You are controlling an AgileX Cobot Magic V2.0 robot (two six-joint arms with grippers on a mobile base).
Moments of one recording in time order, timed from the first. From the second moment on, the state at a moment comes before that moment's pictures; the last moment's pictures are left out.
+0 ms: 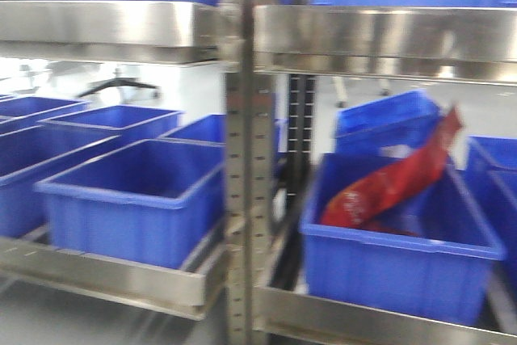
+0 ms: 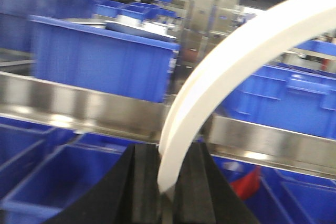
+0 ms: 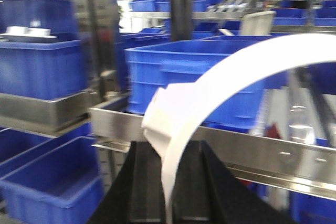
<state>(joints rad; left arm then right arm) -0.16 0.42 -0.54 -0.19 0.15 0.03 0.02 0.39 -0.73 0.11 0.44 -0.01</state>
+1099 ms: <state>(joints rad) -0.16 0.42 -0.54 -0.19 0.15 0.03 0.02 0.39 -0.73 0.11 0.44 -0.01</state>
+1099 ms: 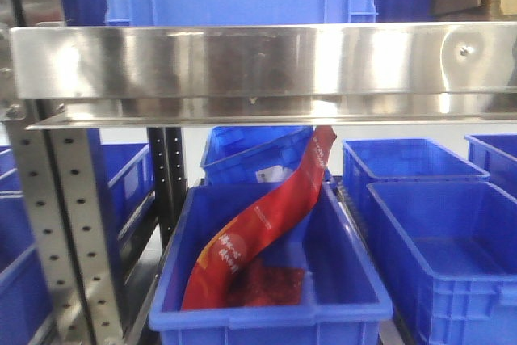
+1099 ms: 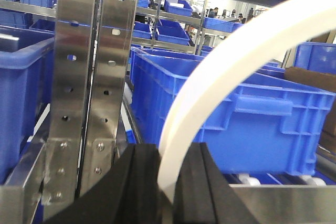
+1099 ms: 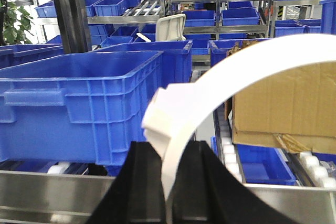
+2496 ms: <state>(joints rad) -0.16 0.42 -0.54 -0.19 0.15 0.03 0.02 0.39 -0.73 0.11 0.44 -0.01</state>
